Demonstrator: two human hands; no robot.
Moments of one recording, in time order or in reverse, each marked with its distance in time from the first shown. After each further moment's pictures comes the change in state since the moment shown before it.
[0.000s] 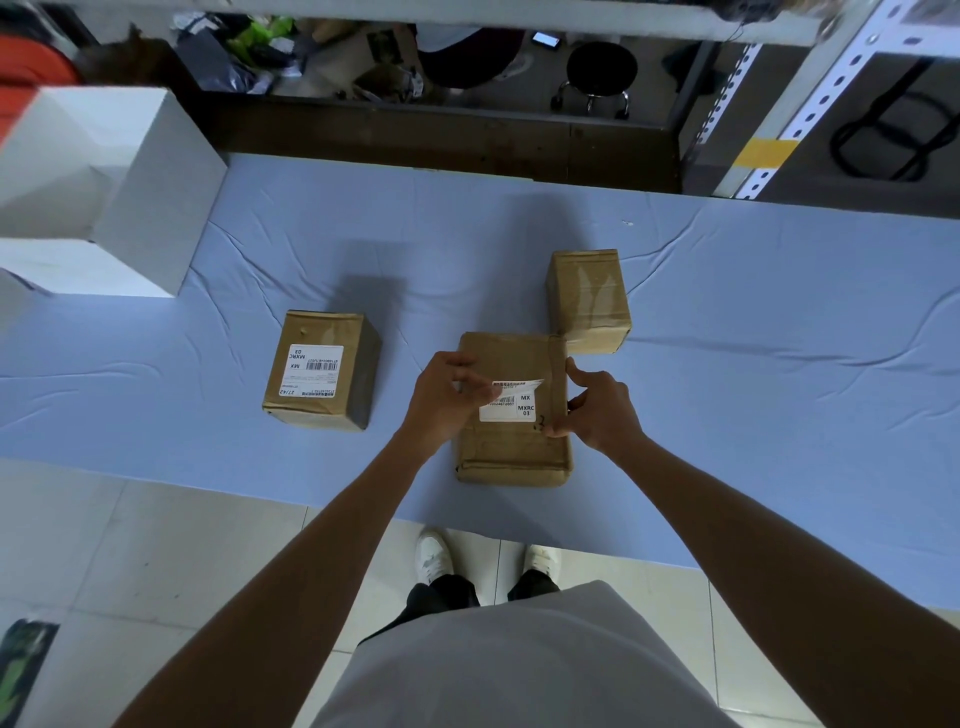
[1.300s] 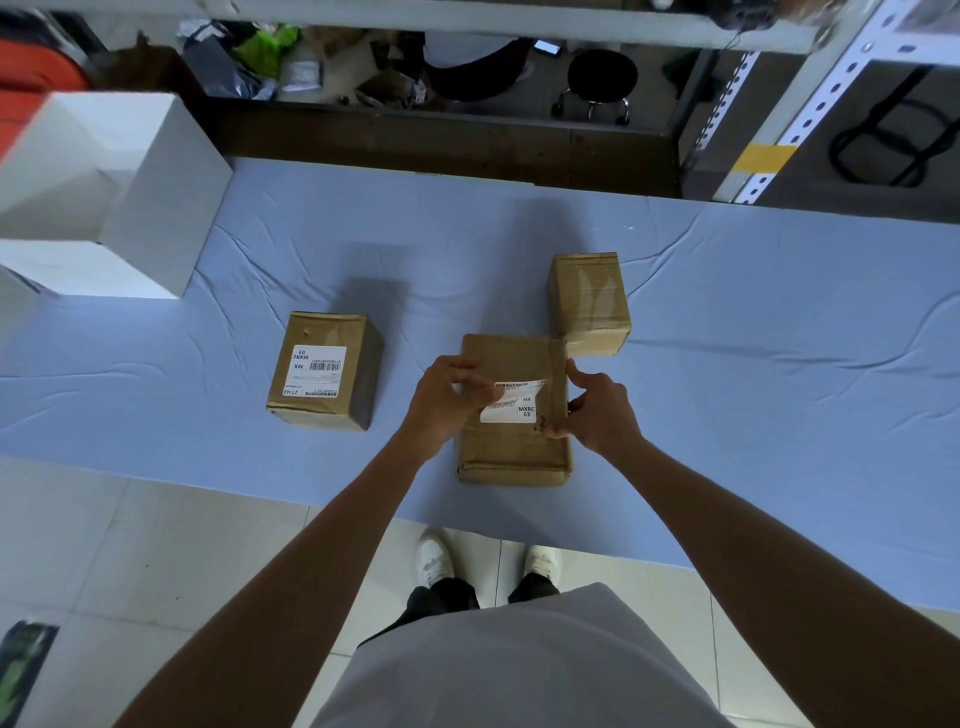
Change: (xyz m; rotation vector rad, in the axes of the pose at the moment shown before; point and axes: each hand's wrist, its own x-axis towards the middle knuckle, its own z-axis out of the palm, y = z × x) left_hand -0.004 0.000 0.000 -0.124 -0.037 -0.062; right_hand 0.003 0.004 0.005 -0.037 0.016 -0.027
